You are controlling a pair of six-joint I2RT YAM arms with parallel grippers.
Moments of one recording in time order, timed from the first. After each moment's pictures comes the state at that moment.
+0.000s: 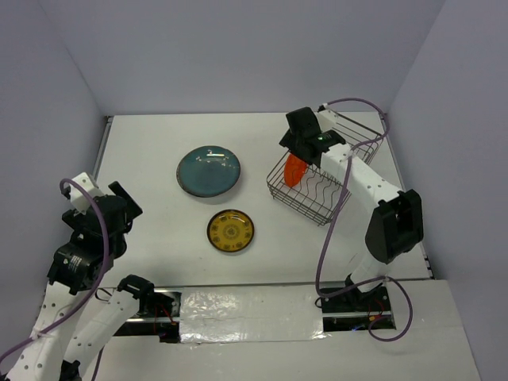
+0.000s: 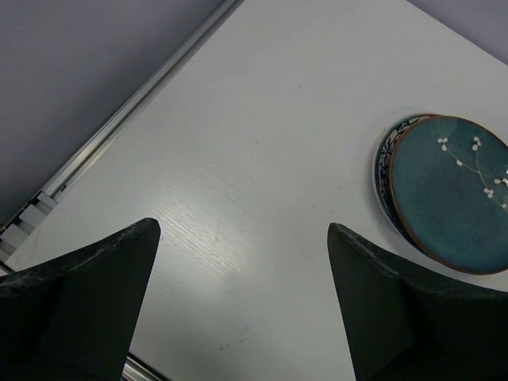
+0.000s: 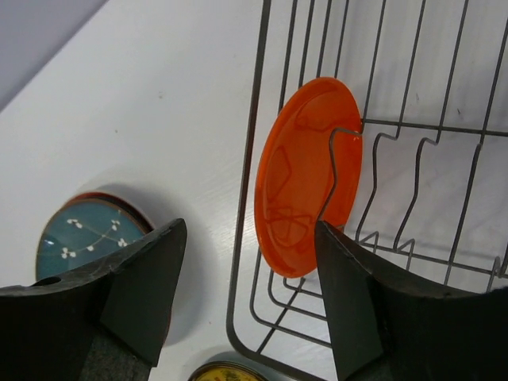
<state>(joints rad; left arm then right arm) -0.35 0.56 0.95 -0.98 -0.81 -0.65 0.46 1.65 1.47 -0.60 0.45 0.93</state>
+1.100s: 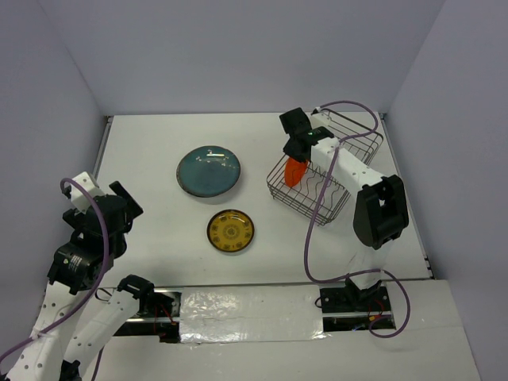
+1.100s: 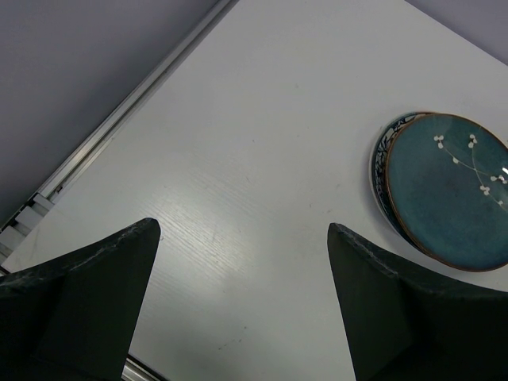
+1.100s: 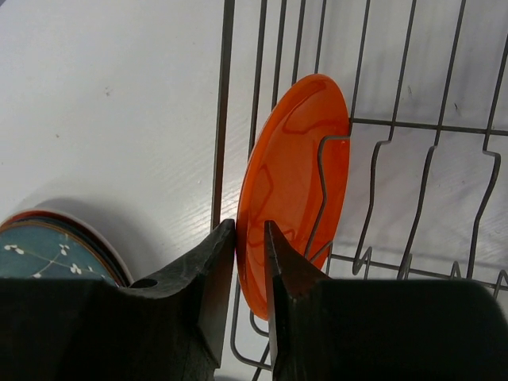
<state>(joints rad) -0.35 0.56 0.95 -0.97 -0.79 -0.63 0.44 1.81 1.54 -0.64 0.46 0.94</state>
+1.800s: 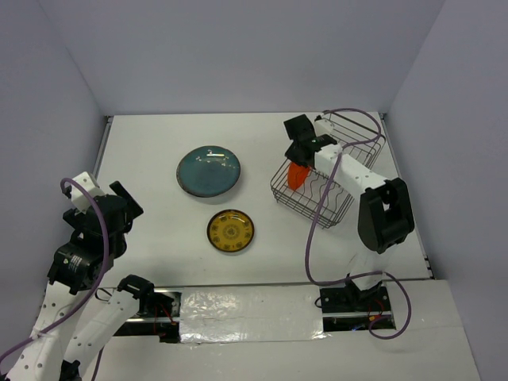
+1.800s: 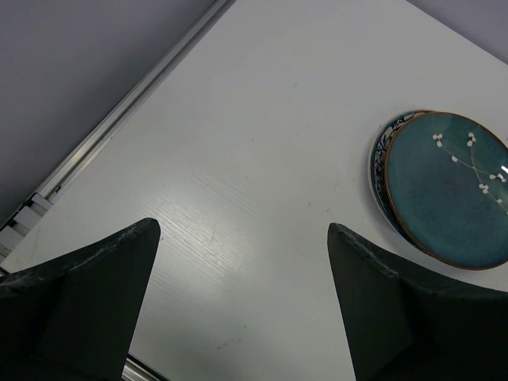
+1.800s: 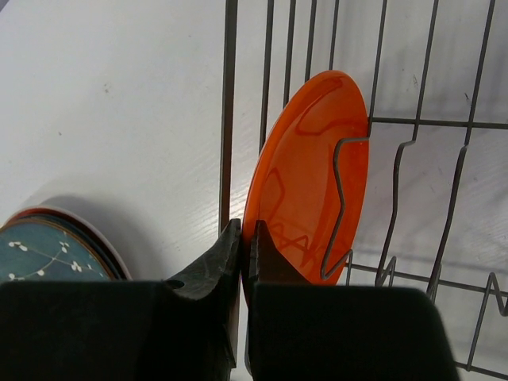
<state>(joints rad) -0.35 0.56 0.95 -0.97 -0.79 -0.63 0.42 1.77 1.42 -0.54 0.42 0.95</state>
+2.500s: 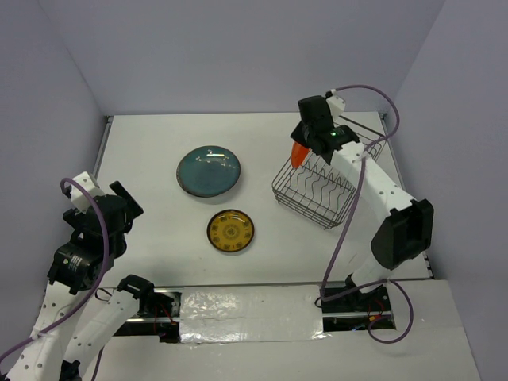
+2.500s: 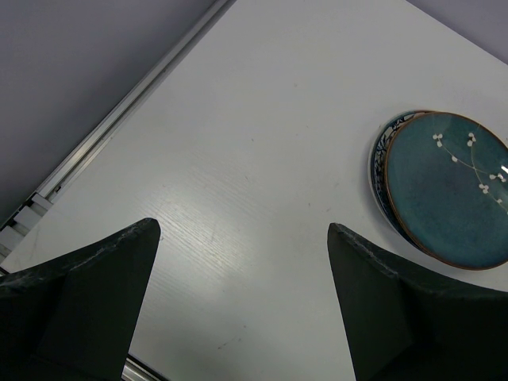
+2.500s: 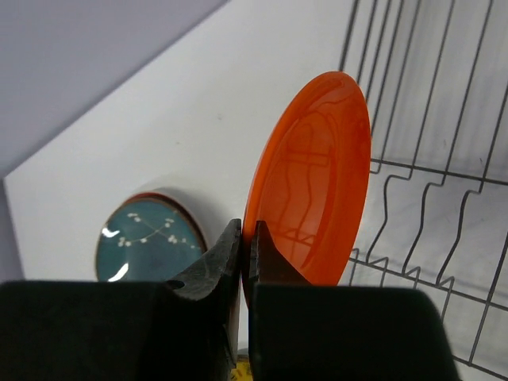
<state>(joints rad) -0.35 0.56 0.95 -0.97 -0.79 -0.63 0.41 1.61 1.53 -0.56 0.39 0.84</state>
